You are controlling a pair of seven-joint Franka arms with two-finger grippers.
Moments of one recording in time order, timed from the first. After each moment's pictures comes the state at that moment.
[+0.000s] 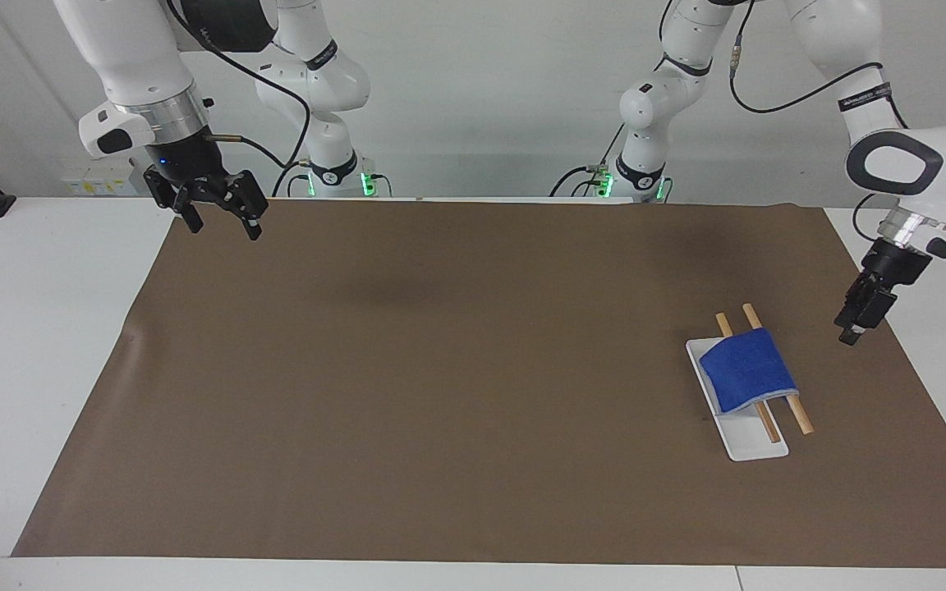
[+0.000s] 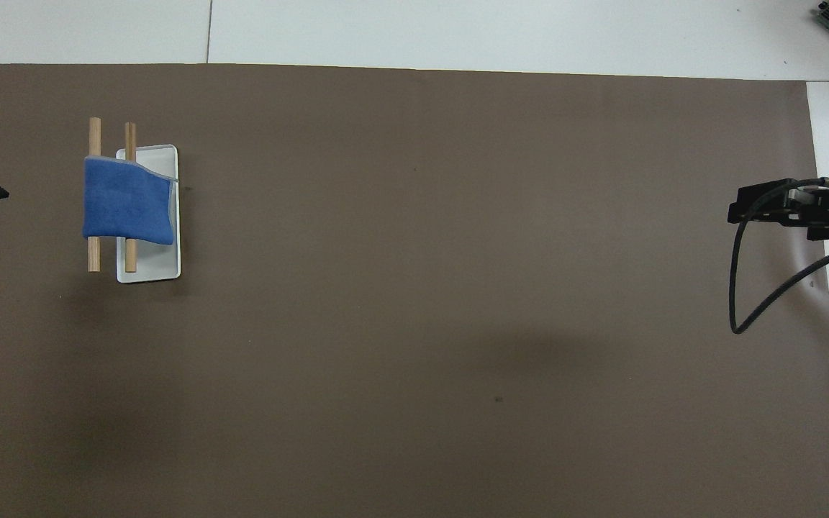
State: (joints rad) left arm 0.63 0.08 -0.30 -2.01 -0.54 2.30 -0.16; right arm 0.02 -0.05 -0.04 -1.65 0.04 1.71 0.19
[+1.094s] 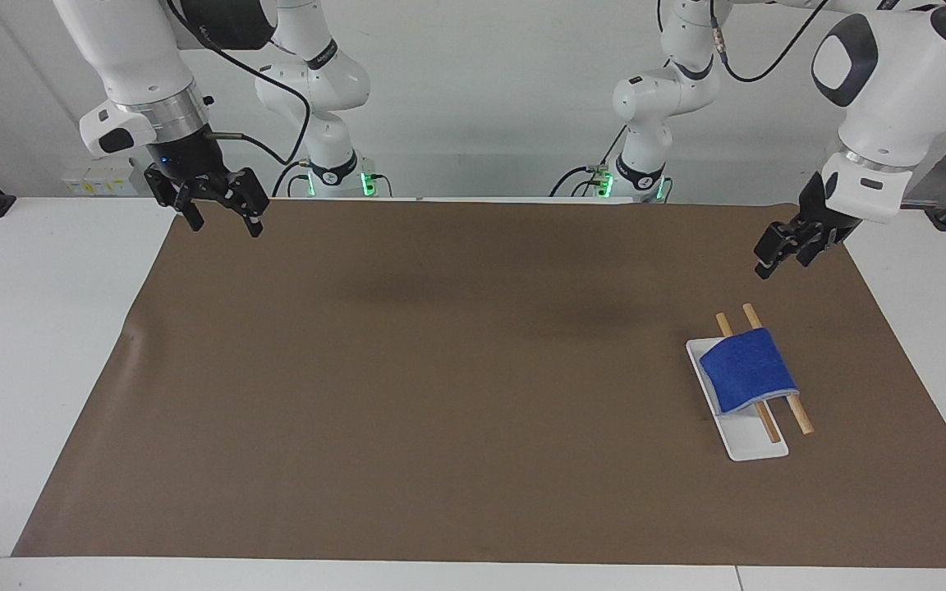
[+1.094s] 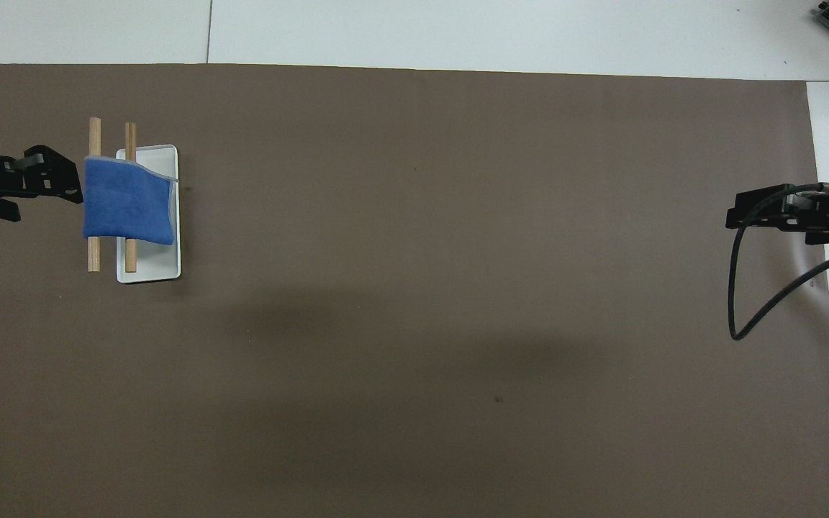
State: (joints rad) left arm 0.22 0.08 -0.33 -1.53 0.05 1.63 -0.32; right arm 0.09 -0.06 -0.09 -1.65 0.04 1.69 0.19
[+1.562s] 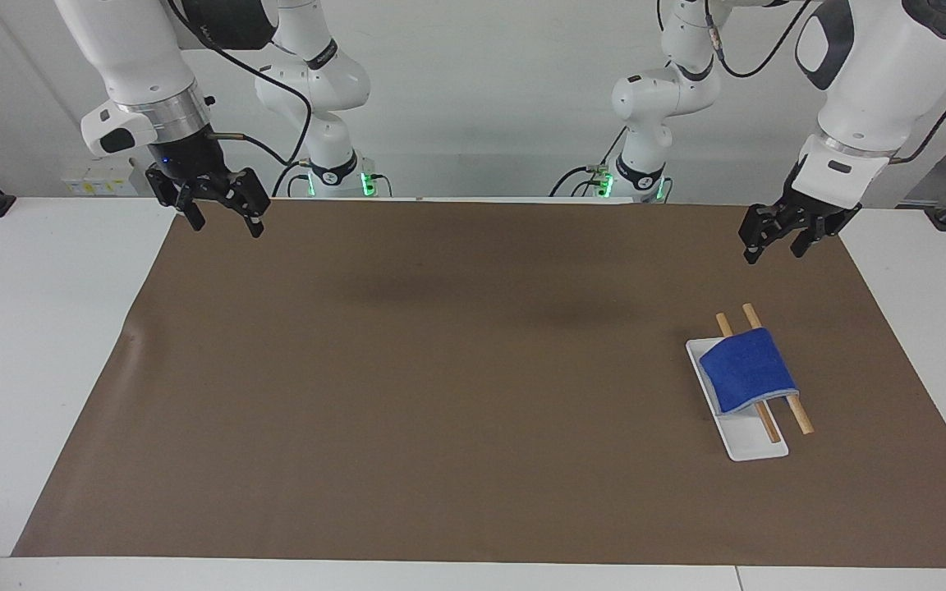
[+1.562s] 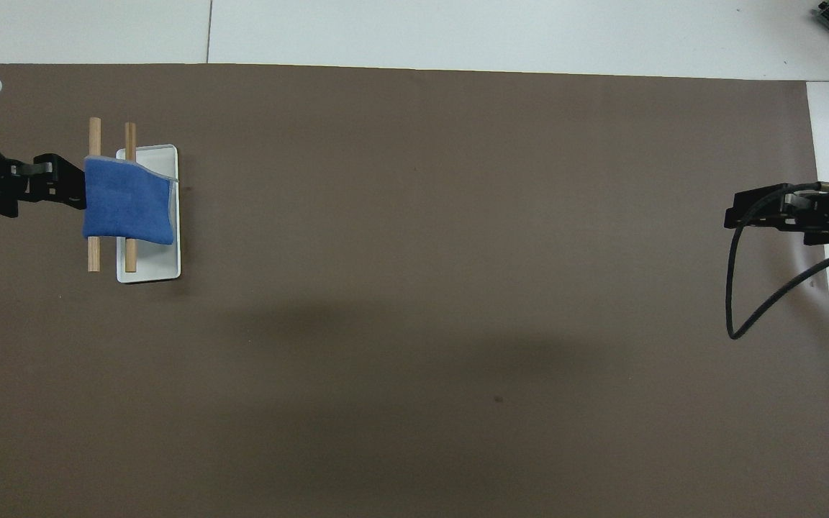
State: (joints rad) left arm 0.19 0.09 -0.33 -1.47 0.07 1.57 -0.21; right arm 0.09 -0.06 -0.09 -1.65 0.04 1.69 0.20
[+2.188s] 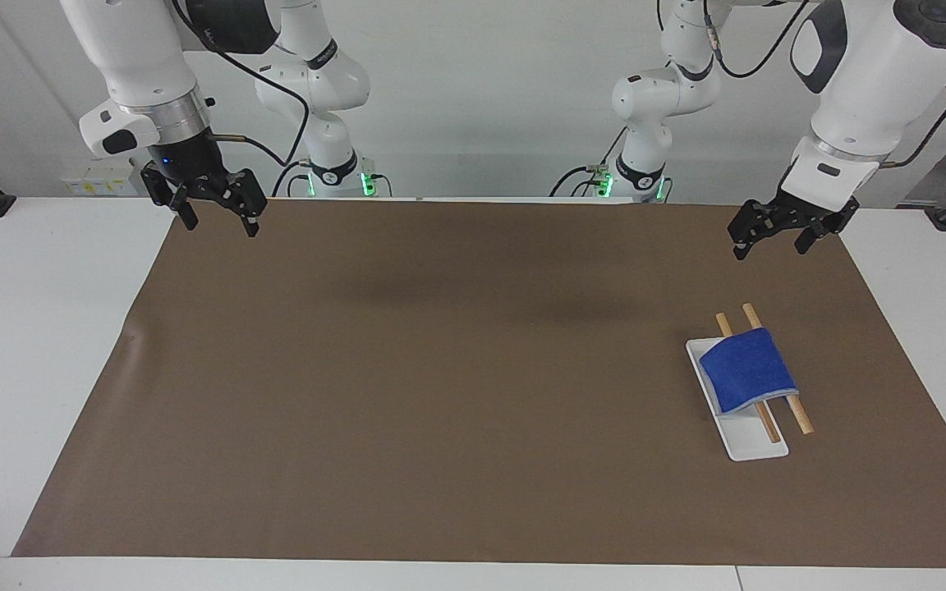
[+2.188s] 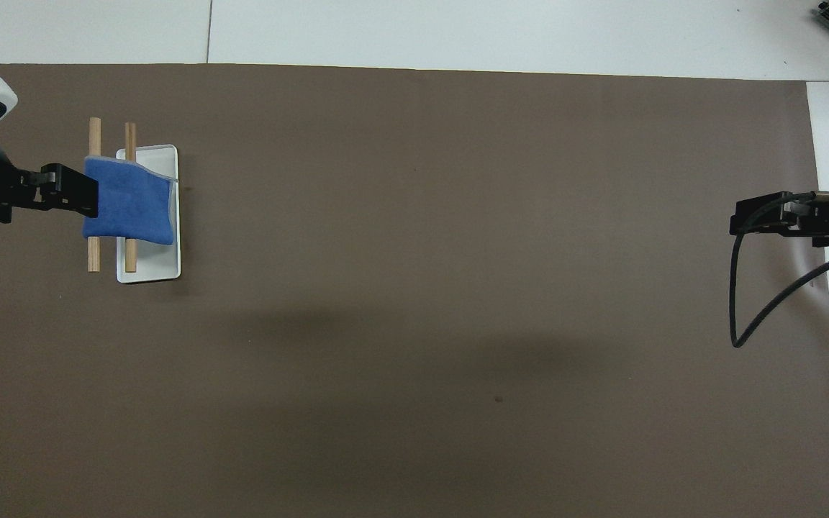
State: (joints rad) left arm 0.19 0.08 -0.33 -1.50 0.07 1.56 -0.14; right arm 0.10 -0.06 -0.09 -1.66 -0.01 1.67 0.16
